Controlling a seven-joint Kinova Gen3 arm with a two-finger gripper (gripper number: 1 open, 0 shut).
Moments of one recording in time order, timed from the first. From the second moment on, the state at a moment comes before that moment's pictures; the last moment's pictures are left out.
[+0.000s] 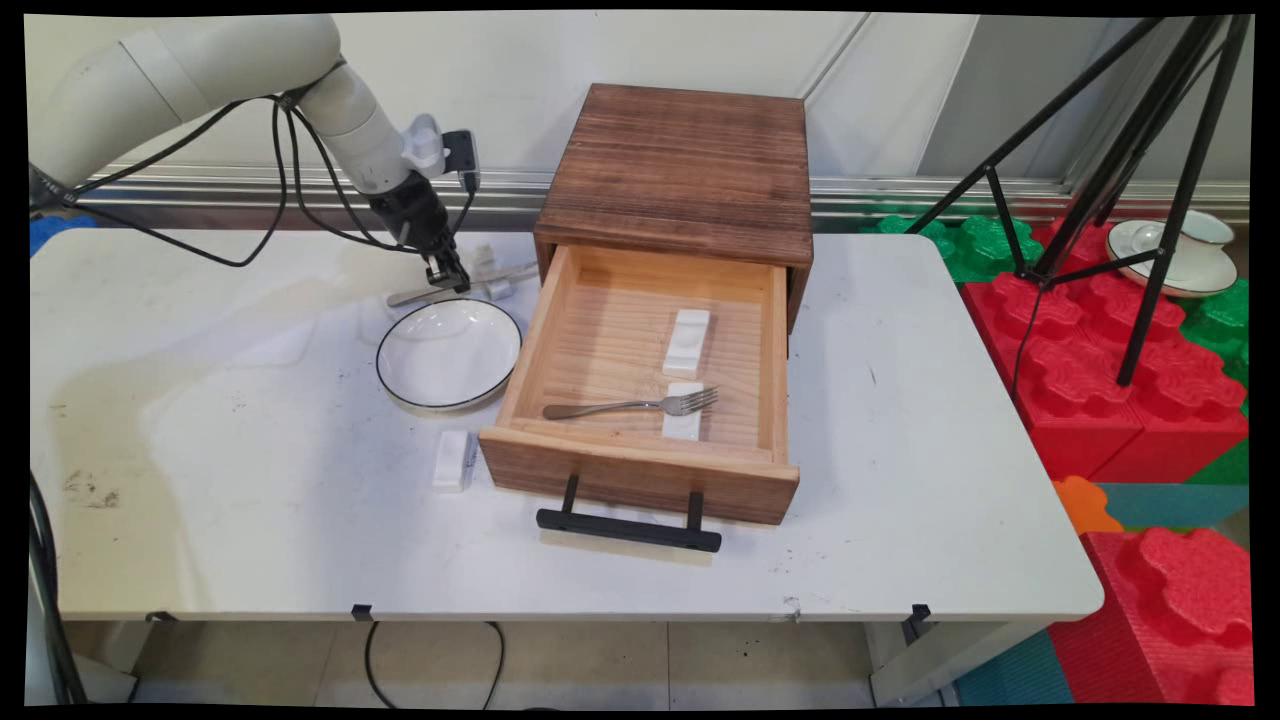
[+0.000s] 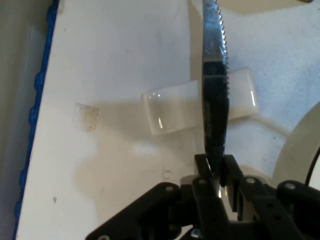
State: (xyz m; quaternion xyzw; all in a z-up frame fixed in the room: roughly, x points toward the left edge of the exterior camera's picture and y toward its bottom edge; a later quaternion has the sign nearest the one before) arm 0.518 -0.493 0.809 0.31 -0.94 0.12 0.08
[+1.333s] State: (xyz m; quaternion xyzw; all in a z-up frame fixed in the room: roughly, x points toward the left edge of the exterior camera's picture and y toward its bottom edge) arm 0.509 -0.425 0.863 0.25 -0.95 0.13 0.09
